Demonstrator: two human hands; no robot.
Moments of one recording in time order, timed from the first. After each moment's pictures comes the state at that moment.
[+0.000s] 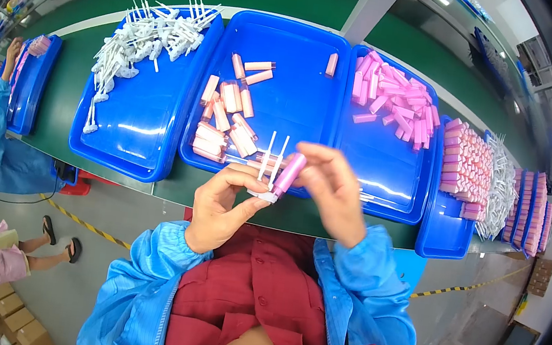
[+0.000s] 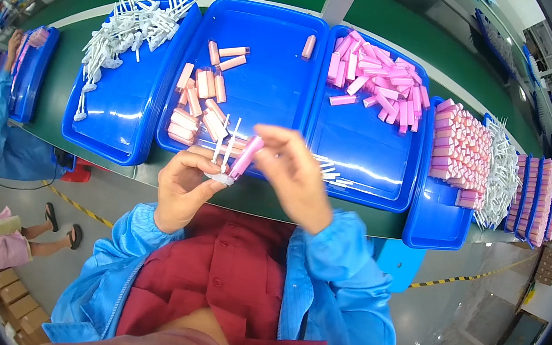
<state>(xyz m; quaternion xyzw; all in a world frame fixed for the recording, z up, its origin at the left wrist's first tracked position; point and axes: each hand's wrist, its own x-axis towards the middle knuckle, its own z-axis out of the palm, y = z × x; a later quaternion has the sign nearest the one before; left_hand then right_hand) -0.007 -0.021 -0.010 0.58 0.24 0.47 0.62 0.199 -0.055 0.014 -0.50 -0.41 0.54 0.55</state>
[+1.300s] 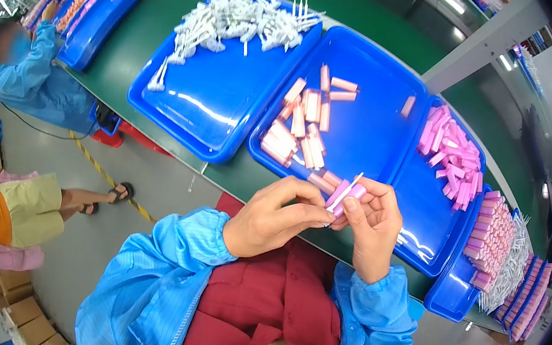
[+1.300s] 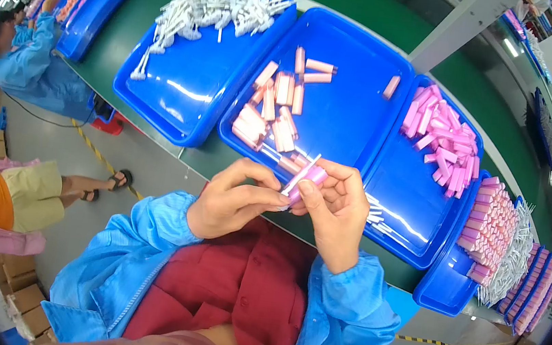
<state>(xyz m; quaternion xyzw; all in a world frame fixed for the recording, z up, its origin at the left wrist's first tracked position) -0.023 -0.021 0.016 0.78 0.28 0.45 0.34 0.171 -0.047 0.033 -0.52 -0.38 0.54 0.54</state>
